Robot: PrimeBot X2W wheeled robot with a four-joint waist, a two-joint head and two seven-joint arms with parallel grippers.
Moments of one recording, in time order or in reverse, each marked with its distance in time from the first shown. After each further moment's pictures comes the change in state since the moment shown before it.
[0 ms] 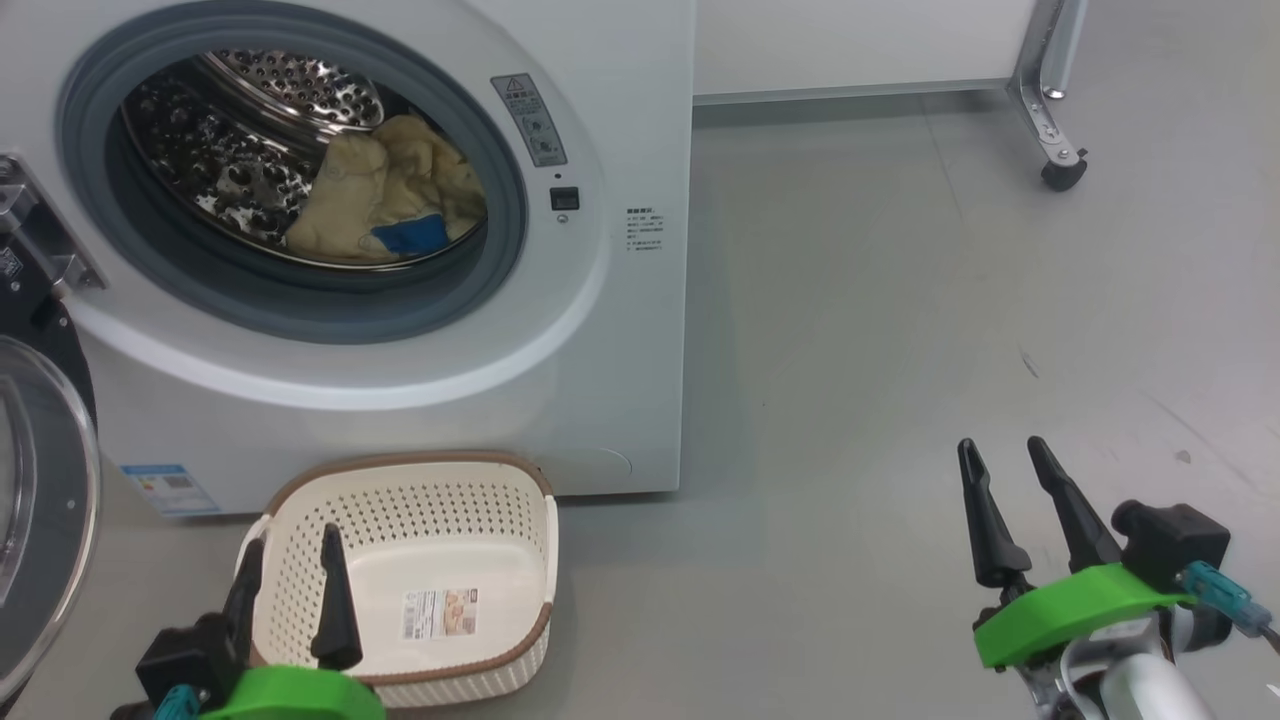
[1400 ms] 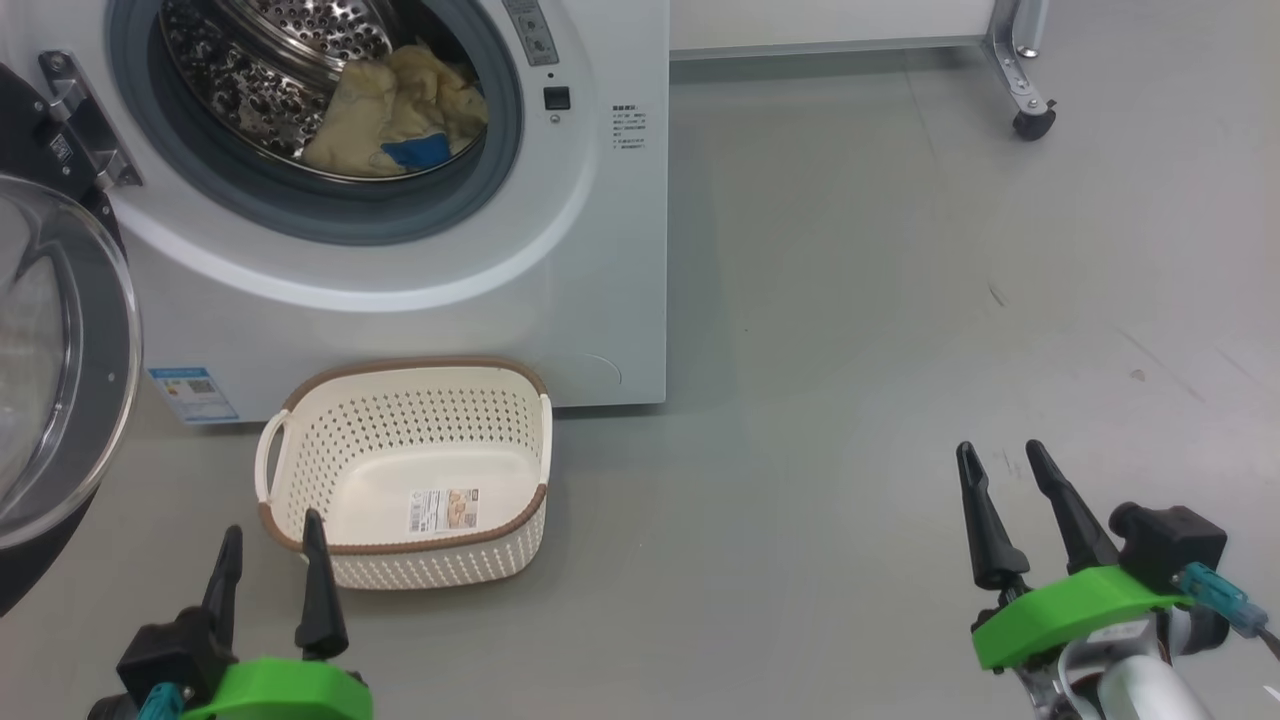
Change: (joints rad) left arm 0.000 -0.004 0.029 -0.046 0.022 0.009 0.000; right arm -0.003 0.004 0.000 0.012 0.000 0.000 0.000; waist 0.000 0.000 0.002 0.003
